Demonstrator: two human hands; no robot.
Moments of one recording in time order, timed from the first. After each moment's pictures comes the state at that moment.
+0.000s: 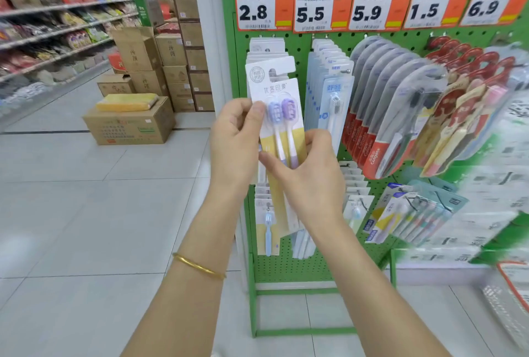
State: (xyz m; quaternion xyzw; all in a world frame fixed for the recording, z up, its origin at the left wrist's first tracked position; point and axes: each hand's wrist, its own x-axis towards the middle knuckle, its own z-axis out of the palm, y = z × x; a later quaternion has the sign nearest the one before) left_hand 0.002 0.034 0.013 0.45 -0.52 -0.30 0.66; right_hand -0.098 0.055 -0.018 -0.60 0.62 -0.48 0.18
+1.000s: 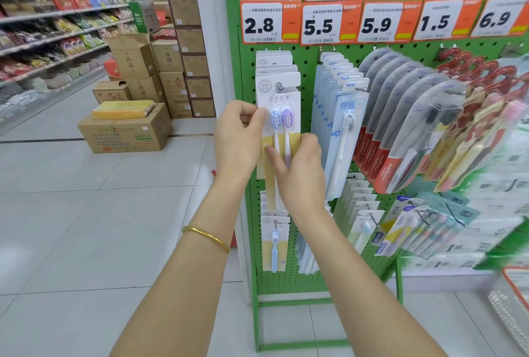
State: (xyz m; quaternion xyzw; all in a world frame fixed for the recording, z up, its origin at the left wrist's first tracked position) left_hand 0.019 -0.028 0.020 0.53 -0.54 -0.23 0.61; right_hand -0.068 -0.014 -0.034 -0.59 0.61 -0.51 0.15
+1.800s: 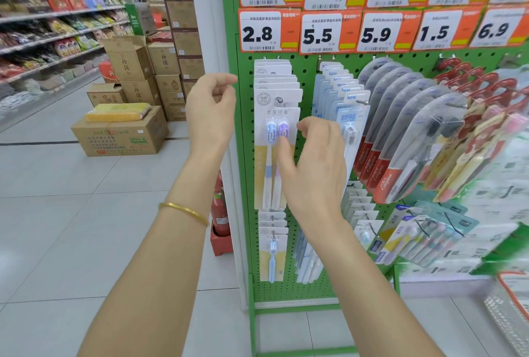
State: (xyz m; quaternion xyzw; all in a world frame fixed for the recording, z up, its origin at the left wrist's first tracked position) left_hand 0.052 -0.071 0.047 0.51 -0.54 -0.17 0.65; right_hand -0.075 -0.007 -0.003 -0.61 0.56 -0.56 -0.07
